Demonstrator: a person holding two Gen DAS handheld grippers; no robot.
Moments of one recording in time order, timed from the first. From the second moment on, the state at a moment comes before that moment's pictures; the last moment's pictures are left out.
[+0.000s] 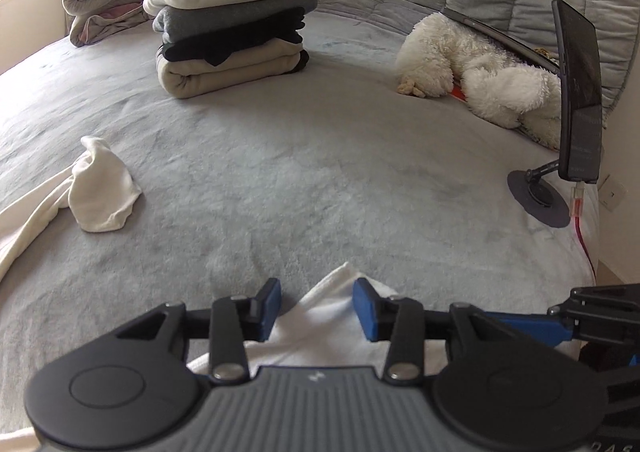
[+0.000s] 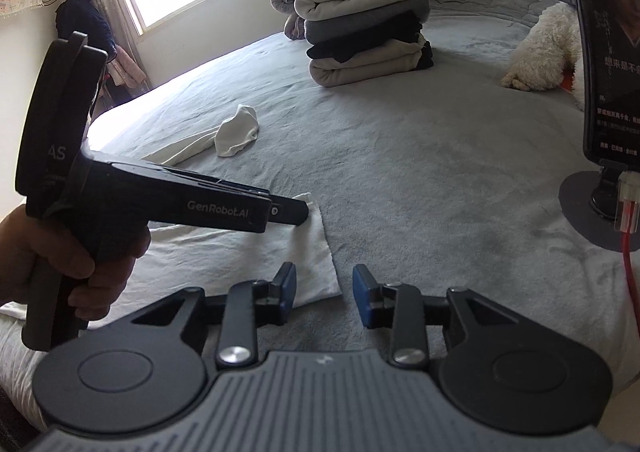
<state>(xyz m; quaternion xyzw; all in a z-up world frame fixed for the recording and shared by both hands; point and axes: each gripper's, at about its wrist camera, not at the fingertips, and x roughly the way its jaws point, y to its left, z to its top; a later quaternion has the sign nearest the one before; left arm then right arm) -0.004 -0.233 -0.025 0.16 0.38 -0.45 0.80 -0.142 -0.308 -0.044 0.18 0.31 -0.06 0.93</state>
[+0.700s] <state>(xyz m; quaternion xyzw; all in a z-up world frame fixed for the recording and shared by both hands) -0.053 -0.274 -0.015 0.14 0.31 -0.51 0.79 -0.172 -0.320 -0.026 0.09 0.33 -0.14 0.93</state>
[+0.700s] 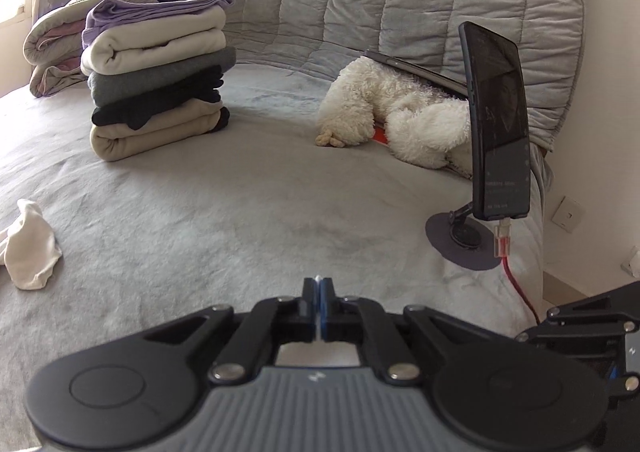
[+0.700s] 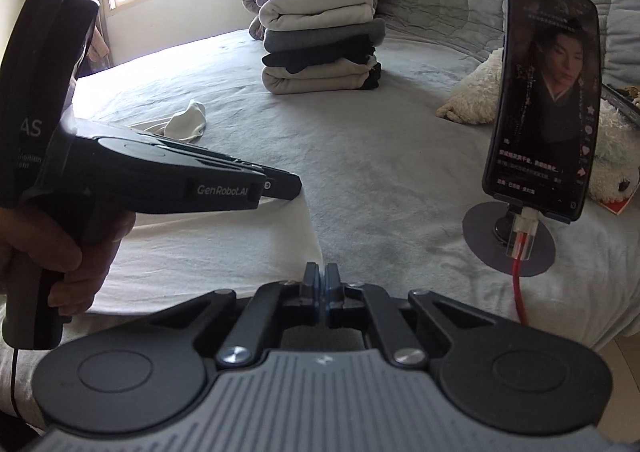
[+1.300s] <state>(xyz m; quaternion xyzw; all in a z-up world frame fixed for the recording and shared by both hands) -0.056 -0.232 -0.009 0.09 0.30 -0.45 0.83 -0.167 -0.324 -0.028 0.05 0.32 -0.18 0.93</state>
